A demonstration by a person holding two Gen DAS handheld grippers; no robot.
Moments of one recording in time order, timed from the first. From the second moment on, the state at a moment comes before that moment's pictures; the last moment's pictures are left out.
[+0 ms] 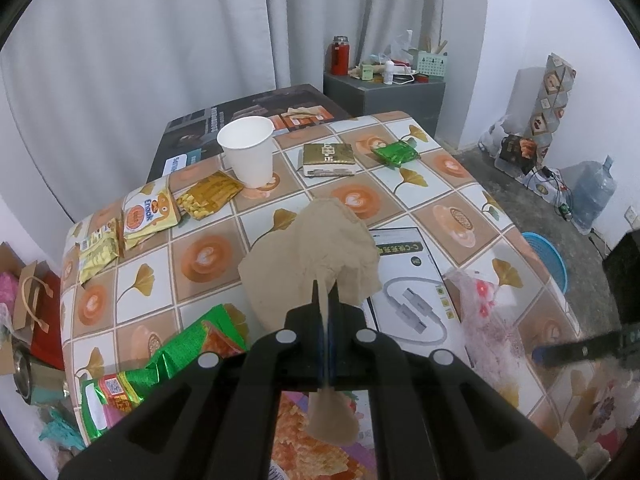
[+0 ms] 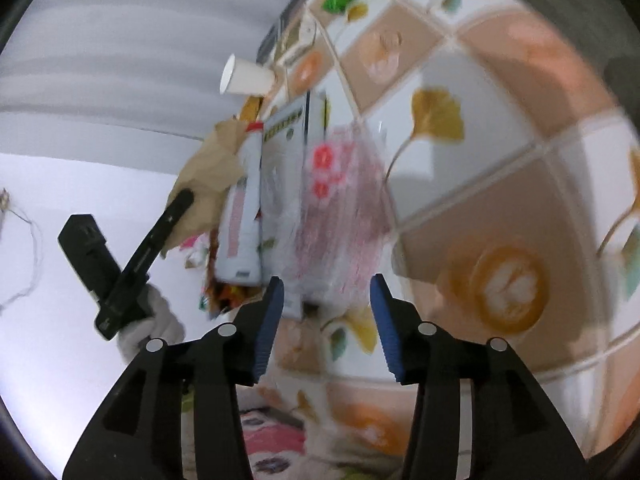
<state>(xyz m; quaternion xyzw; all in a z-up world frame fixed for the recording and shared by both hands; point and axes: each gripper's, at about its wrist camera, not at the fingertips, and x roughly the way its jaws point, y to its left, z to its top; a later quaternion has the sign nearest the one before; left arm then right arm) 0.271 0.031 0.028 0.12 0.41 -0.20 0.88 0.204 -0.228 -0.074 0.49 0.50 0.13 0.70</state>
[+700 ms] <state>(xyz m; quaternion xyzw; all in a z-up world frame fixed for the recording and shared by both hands) 0.267 0.045 0.026 0.10 0.41 -0.20 0.89 0.203 -0.214 -0.120 0.73 0.45 0.00 0.52</state>
